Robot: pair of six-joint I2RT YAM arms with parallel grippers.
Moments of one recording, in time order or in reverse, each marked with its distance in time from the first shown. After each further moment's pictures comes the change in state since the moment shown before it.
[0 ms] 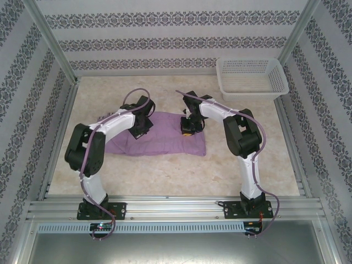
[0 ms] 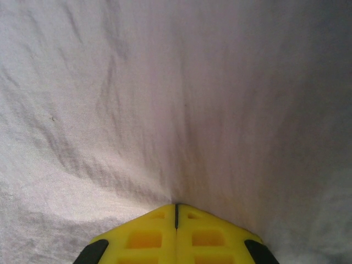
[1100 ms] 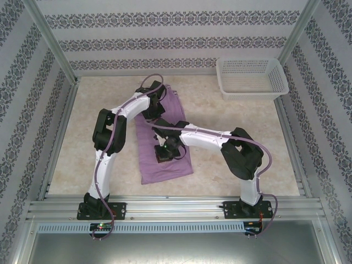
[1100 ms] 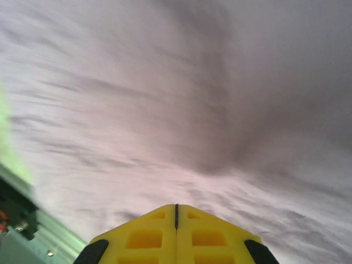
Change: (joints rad) left arm 0.012 0.430 0.602 -0.144 0.090 0.208; right arm 0.431 -0.234 -0.185 0.108 -0.034 0.131
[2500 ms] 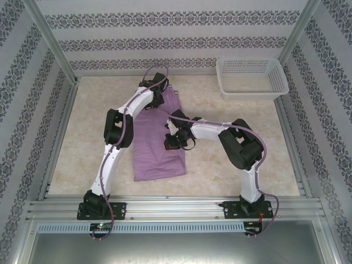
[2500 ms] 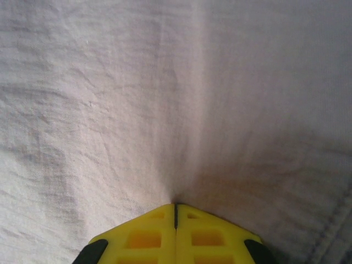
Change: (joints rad) left arm 0.049 0.309 0.477 -0.091 -0.278 0.178; right arm -0.202 0.081 -0.186 0.370 -0.095 -0.108
